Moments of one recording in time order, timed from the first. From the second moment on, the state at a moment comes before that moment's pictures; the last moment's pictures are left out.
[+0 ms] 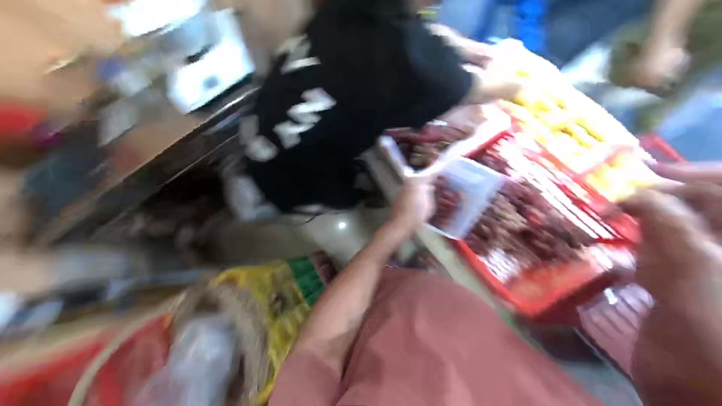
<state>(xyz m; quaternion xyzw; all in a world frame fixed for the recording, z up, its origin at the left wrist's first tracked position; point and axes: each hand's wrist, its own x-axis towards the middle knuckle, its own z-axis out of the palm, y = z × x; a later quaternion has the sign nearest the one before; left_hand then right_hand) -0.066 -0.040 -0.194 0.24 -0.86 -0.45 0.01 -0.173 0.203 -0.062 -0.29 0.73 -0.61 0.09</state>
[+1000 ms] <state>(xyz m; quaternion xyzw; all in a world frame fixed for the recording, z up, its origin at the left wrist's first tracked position) -0.096 -0.035 -0.232 0.19 -0.92 -0.35 0.01 -0.166 0.300 -0.377 -0.21 0.83 0.12 0.51</state>
